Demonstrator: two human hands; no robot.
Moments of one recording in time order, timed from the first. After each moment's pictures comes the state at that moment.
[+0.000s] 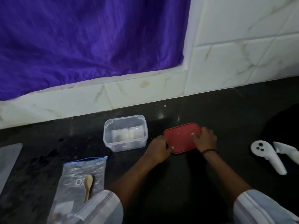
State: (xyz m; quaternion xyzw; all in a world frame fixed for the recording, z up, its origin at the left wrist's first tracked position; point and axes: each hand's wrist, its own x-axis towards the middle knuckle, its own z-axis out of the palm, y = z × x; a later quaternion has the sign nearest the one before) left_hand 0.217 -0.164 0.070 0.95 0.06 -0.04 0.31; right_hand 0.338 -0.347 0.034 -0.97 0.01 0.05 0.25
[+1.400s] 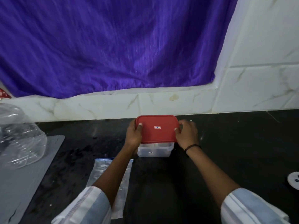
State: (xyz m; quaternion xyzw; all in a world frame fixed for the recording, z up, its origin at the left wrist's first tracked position) left_hand 0.168 -0.015 0.121 0.68 0.33 0.24 0.61; right_hand 0.282 -0.185 0.127 -0.91 -0.19 0.02 0.36
